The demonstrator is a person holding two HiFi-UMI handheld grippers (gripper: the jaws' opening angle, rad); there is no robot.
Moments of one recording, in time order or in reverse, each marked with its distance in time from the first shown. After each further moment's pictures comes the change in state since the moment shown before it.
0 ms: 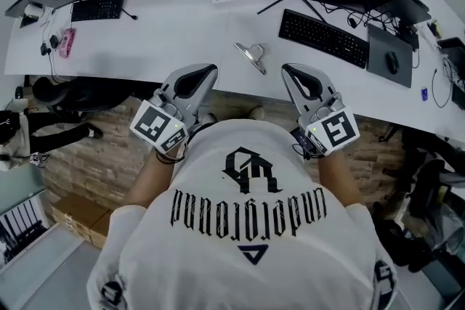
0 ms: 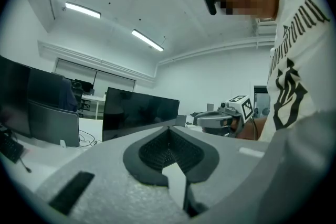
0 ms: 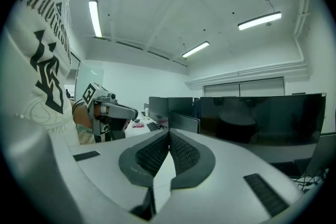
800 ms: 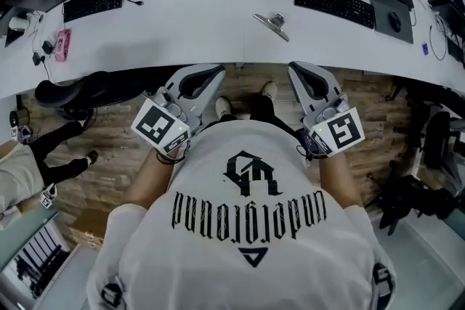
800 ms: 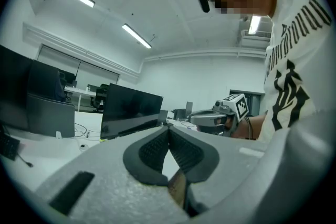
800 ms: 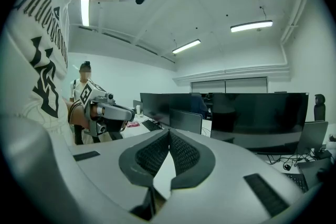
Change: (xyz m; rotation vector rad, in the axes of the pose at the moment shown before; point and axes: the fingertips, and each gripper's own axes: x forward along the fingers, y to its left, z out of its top) left arm -0.144 0.022 -0.020 -0.014 0.040 -0.231; right arm 0.046 0.153 0.010 0.044 0.050 -0.188
